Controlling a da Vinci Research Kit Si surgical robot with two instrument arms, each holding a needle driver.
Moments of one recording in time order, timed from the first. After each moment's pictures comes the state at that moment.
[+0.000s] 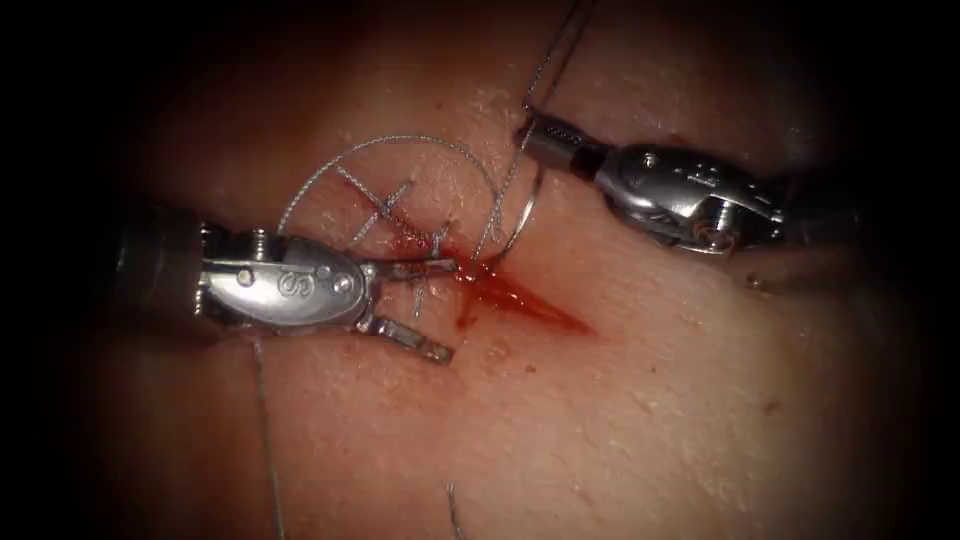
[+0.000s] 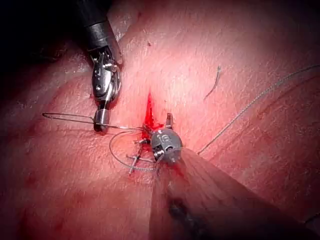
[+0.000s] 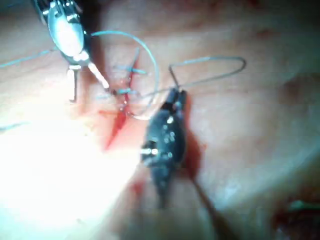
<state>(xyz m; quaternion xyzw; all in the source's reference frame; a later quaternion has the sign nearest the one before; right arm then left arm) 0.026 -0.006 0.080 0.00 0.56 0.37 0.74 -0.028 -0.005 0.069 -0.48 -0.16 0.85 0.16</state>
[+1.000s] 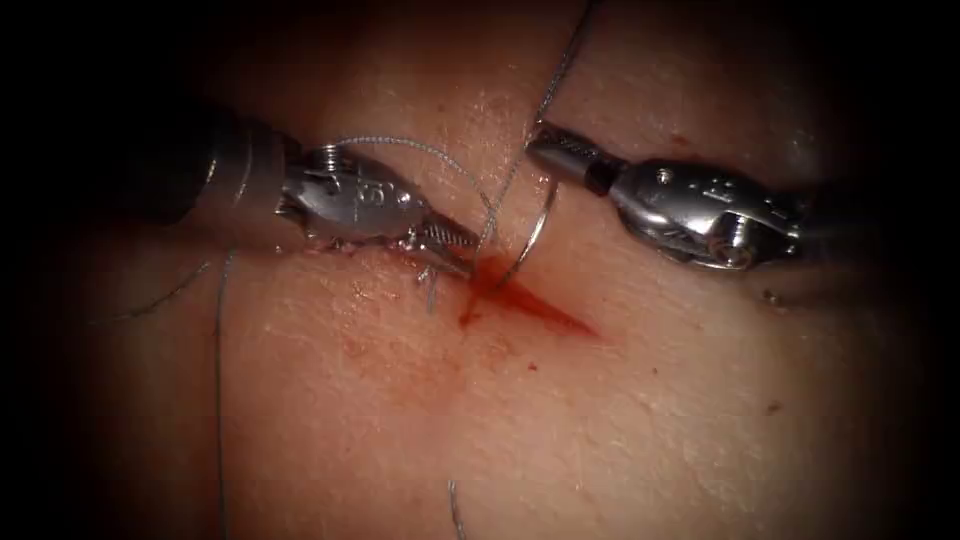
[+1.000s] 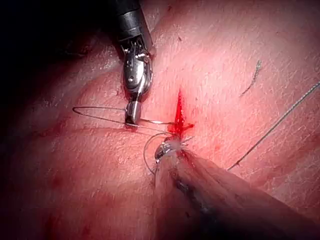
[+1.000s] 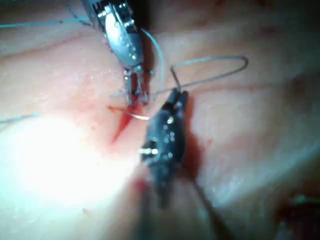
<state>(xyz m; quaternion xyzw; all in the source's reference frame) 0.025 -0.008 0.079 -0.01 0.55 0.37 0.75 -0.030 -0.001 0.075 -0.35 -0.24 0.89 0.16</state>
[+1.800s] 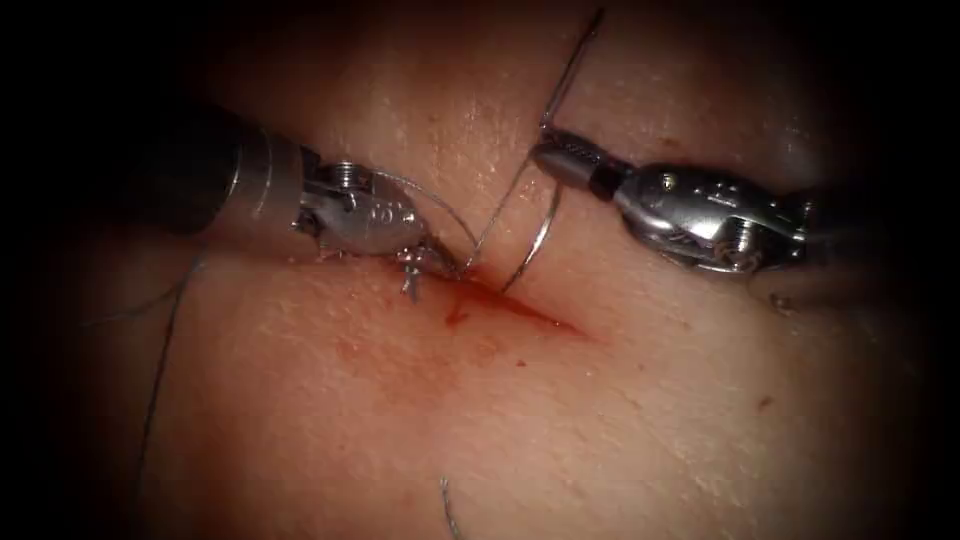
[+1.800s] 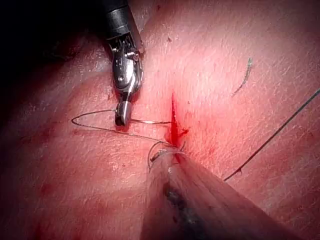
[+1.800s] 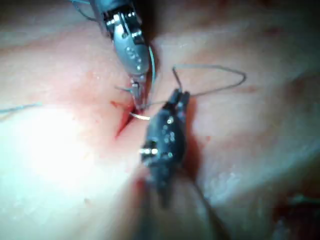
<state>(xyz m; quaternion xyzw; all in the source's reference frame) 0.025 -0.008 0.078 -0.02 0.56 0.36 0.75 -0.028 -0.004 0.077 -0.27 -0.20 0.94 0.06</state>
